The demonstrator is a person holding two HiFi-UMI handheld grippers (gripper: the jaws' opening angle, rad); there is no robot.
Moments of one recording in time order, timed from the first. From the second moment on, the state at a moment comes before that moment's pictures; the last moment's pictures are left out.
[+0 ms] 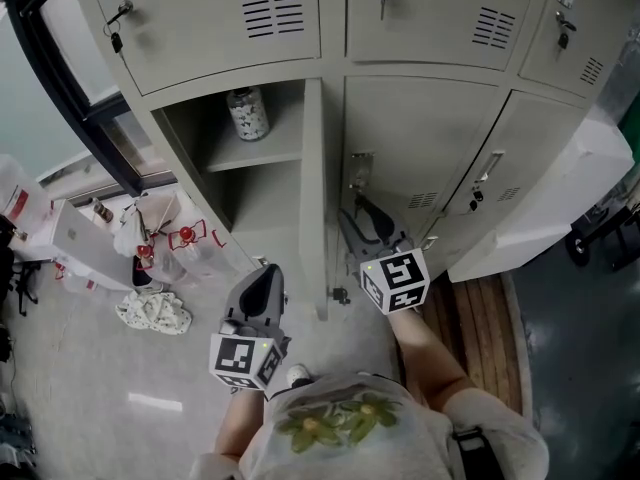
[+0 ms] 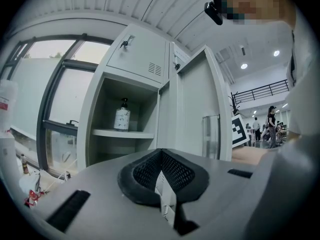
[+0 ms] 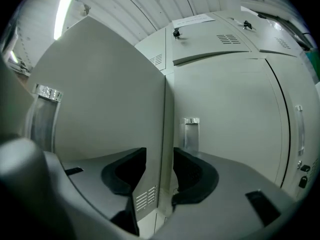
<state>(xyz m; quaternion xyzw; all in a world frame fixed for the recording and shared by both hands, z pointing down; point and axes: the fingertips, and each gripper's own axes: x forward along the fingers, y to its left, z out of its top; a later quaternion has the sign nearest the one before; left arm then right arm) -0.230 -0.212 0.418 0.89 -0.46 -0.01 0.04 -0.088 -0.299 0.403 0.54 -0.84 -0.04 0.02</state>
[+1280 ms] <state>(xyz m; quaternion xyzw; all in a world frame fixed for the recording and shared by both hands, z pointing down) -0.235 -0.198 0.427 0.88 -0.47 0.00 0.06 -0.073 -0.362 0.421 0.58 -0.81 -0.02 0.04</state>
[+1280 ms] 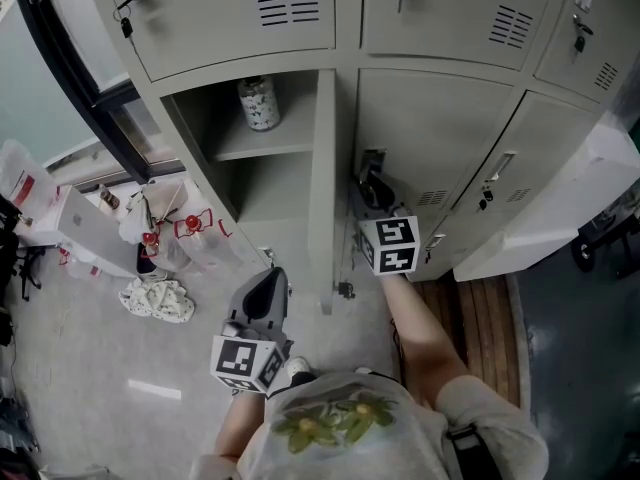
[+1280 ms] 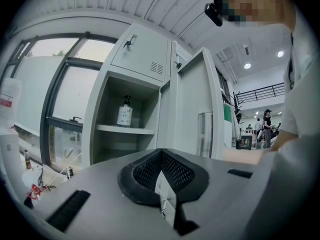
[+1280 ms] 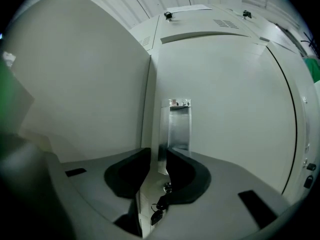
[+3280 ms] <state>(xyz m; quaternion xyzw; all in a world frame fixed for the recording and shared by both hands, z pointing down) -0.200 -0.131 0.426 0.88 -0.48 -0.01 0.05 -0.052 -0.264 0.422 0.52 -0.85 -0.02 0.02</state>
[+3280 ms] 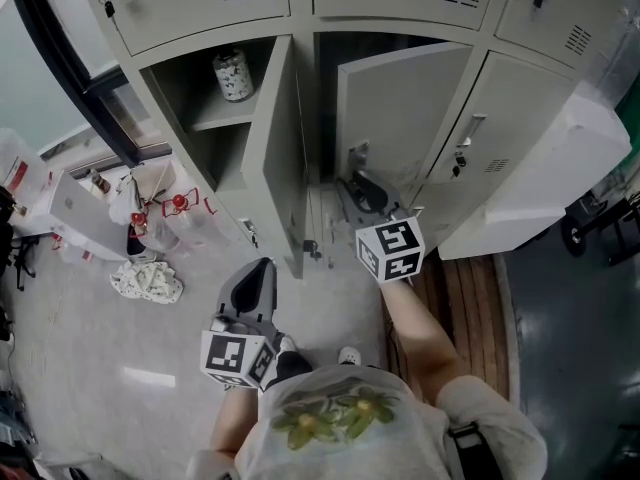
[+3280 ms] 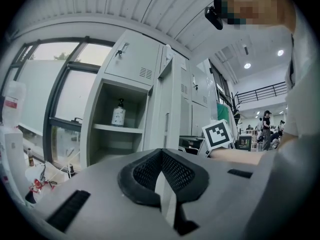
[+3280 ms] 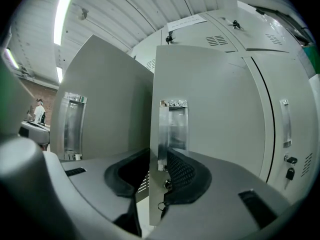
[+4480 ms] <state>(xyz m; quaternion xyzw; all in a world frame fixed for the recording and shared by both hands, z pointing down) -0.116 -0.086 0.438 0.88 -0.46 -0.01 0.06 -0.015 -0.201 0.421 0.48 -0.87 -0.03 0.02</state>
